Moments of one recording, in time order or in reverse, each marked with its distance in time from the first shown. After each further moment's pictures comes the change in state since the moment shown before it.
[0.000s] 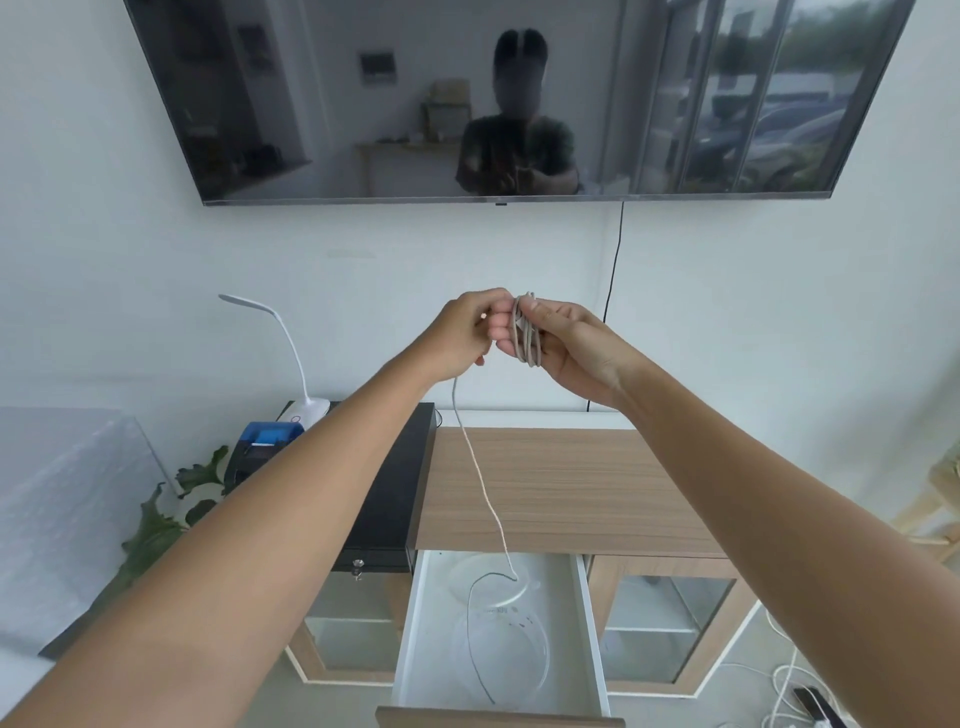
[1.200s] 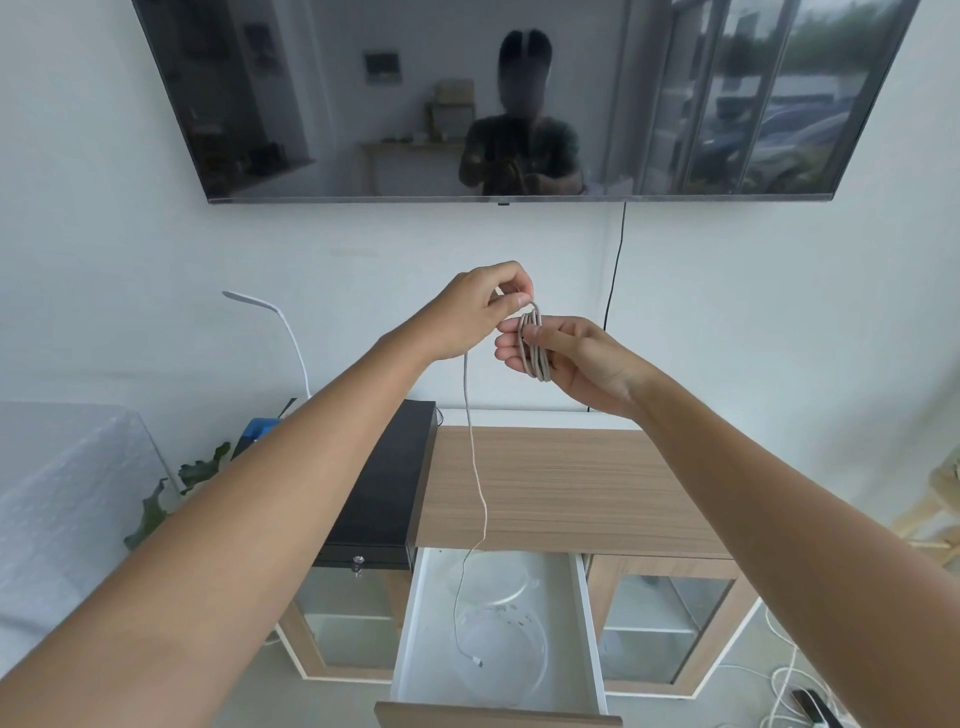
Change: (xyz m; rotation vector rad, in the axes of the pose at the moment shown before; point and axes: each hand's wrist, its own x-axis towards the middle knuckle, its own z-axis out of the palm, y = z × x) left_hand 0.007 0.019 -0.016 0.071 -0.027 0.163; right_hand -0.016 0.003 -0.007 -0.067 -0.022 0.072
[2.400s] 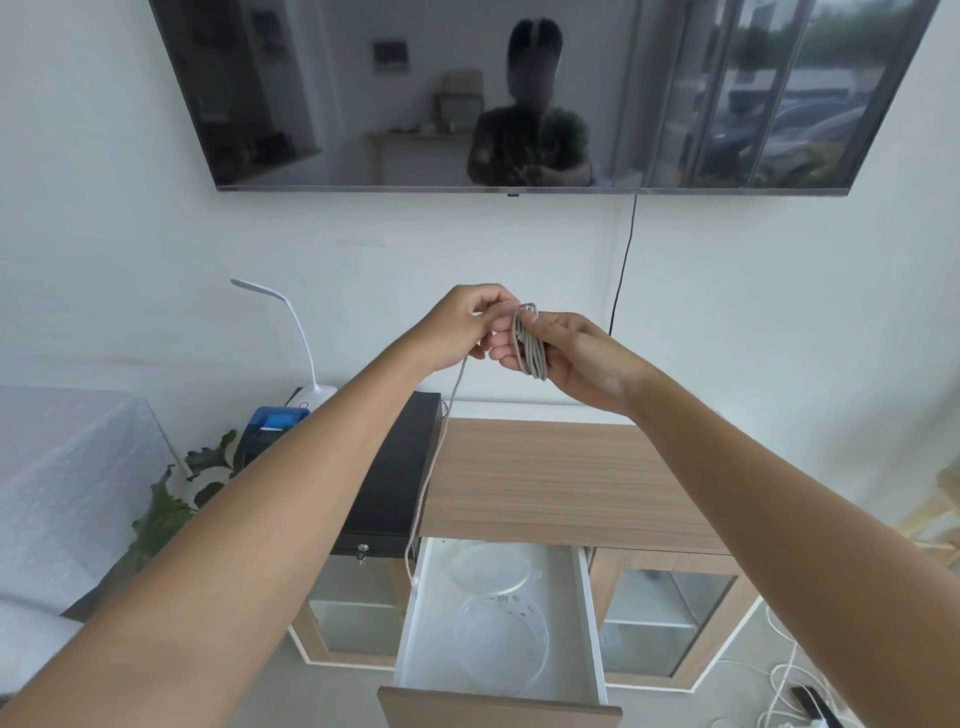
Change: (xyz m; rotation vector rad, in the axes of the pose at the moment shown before) left_hand -0.019 -0.024 0.012 -0.287 0.038 -0.220; right_hand 0.005 0.006 0.016 -0.034 -0.044 -0.002
